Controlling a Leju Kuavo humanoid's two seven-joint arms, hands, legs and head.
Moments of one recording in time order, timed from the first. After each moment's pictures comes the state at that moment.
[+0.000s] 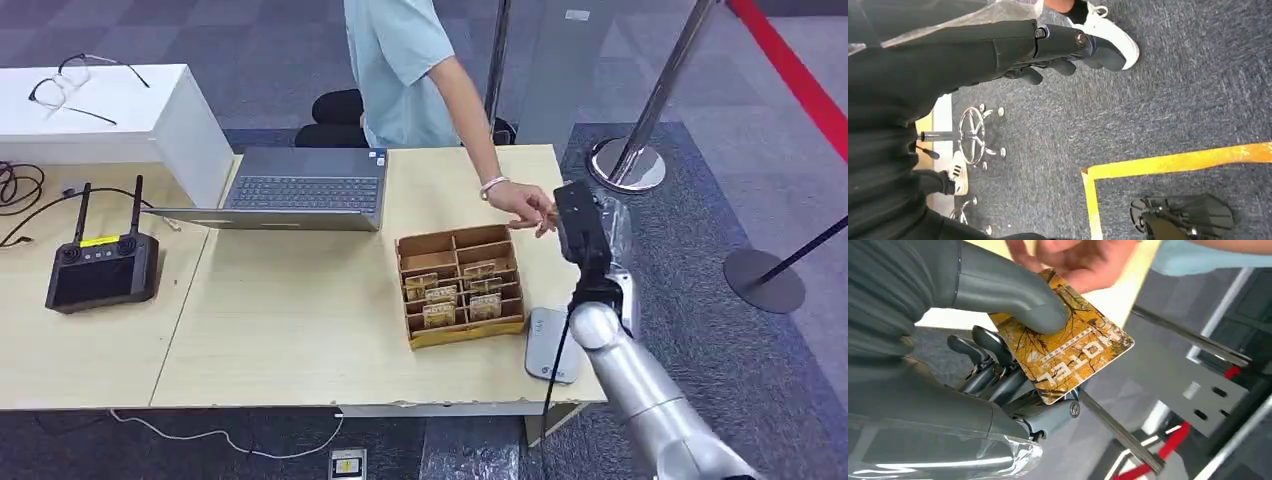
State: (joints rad) left arm -0.12 0.11 -1.17 -0.21 0.74 0.39 0.28; right arm -0.52 -0.21 0.37 -1.21 0.43 -0.70 0.35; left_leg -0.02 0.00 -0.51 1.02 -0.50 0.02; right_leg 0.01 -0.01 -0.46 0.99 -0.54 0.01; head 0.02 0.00
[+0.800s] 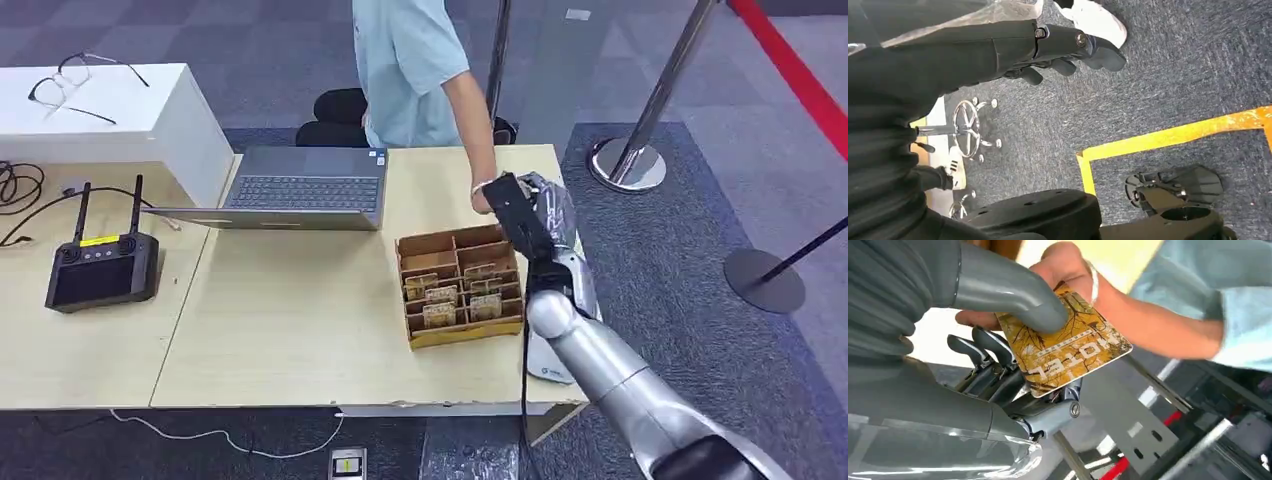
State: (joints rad) left arm -0.13 0.06 -1.17 -0.21 0.72 0.39 0.29; right arm -0.65 -0.16 0.63 -1.09 0.39 -0.69 0.33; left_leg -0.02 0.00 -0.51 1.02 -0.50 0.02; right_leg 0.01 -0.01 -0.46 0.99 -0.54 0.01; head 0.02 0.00
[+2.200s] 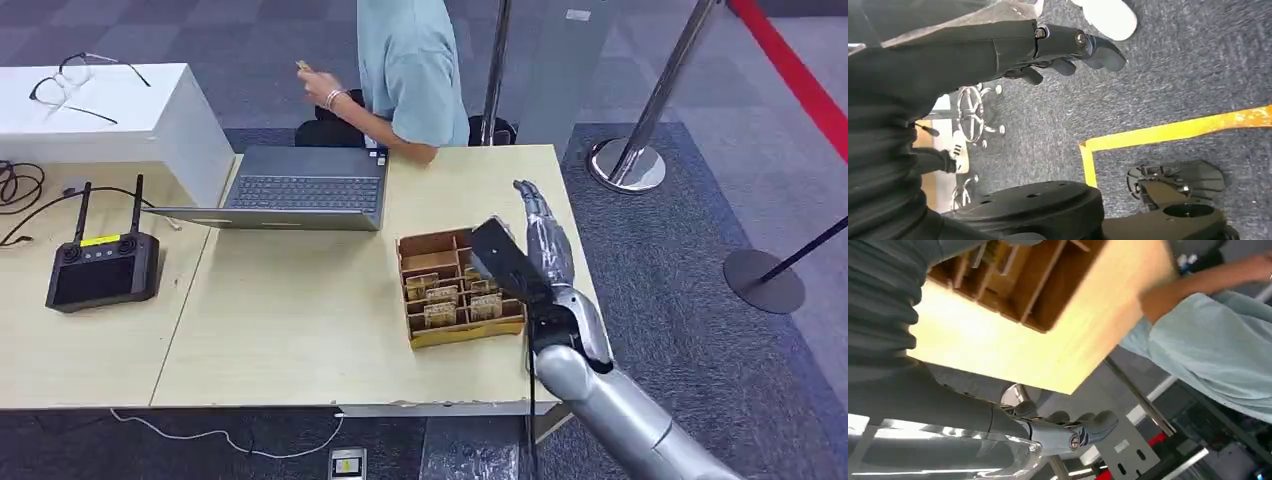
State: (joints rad) left arm -0.12 0.05 -1.16 -0.21 0.78 0.40 0.29; right arm -0.45 -0.27 0.65 -1.51 0.57 -0.55 0.53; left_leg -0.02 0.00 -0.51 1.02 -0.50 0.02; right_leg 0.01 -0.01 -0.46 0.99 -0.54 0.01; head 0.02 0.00
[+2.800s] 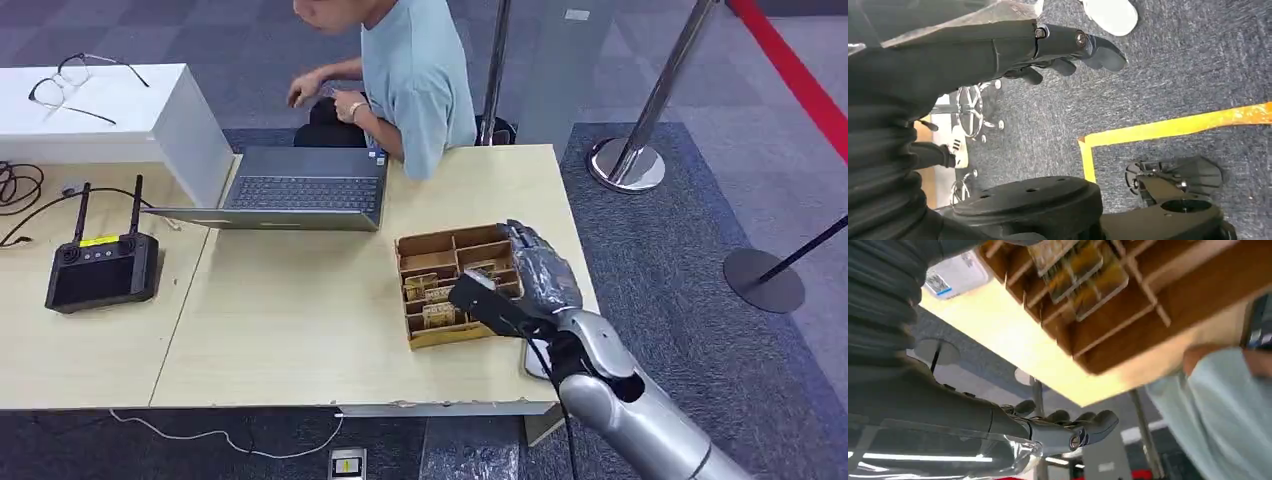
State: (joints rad) left arm -0.12 0.05 -1.16 -0.21 0.79 0.40 0.28; right arm -0.39 -0.39 0.69 -1.67 0.71 -0.17 0.62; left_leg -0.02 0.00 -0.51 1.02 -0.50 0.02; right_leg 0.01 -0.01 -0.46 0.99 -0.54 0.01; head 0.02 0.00
